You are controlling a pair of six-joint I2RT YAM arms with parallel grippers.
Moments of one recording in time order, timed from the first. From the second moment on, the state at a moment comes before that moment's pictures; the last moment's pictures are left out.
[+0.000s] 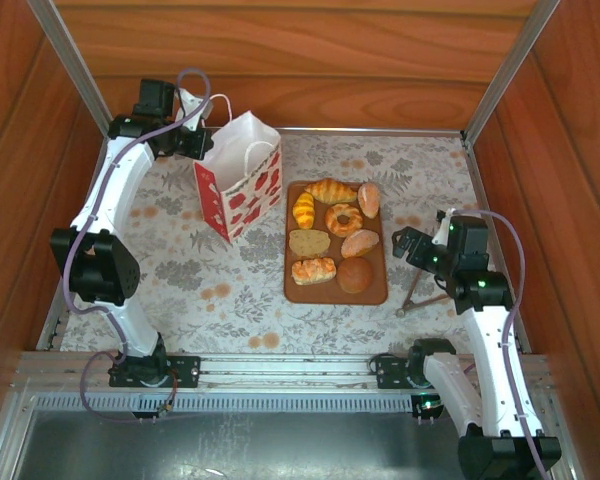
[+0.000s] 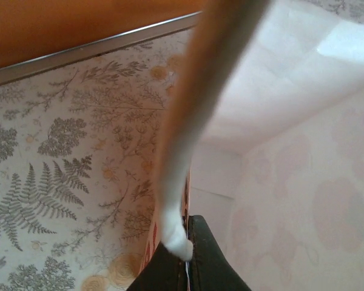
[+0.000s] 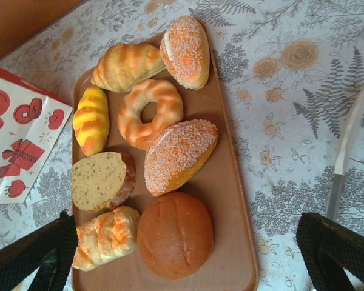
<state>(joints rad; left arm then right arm) -0.14 1.79 1.83 -0.89 0.36 0.13 0.06 0.73 0.80 -0.82 -0.20 0.42</state>
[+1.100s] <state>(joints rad) -0.15 1.04 1.07 -0.49 0.23 -0.71 0.06 1.09 0.79 -1.17 0.11 0.91</state>
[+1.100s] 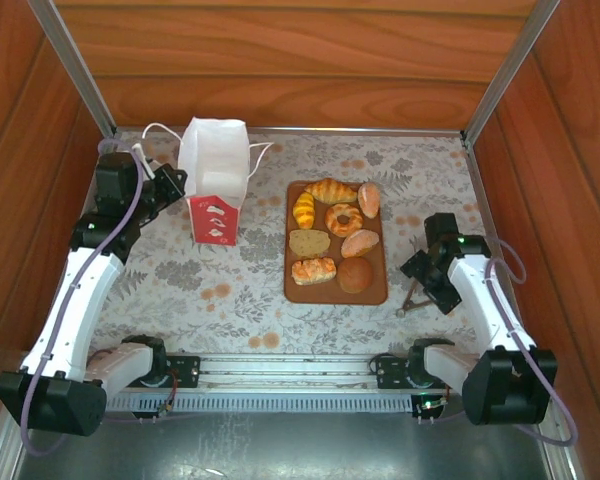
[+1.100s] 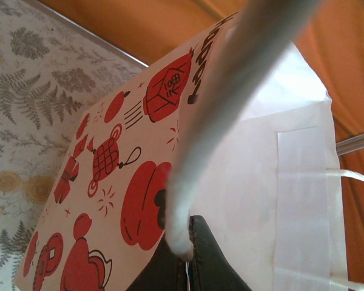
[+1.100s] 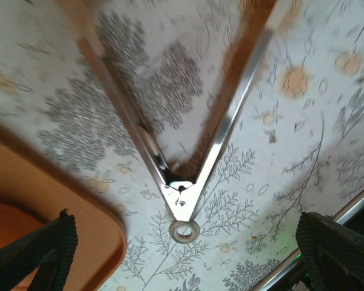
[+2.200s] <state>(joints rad) -0.15 1.01 1.03 -0.41 0.23 -0.76 0.06 1.39 0.64 -0.72 0.23 1.03</state>
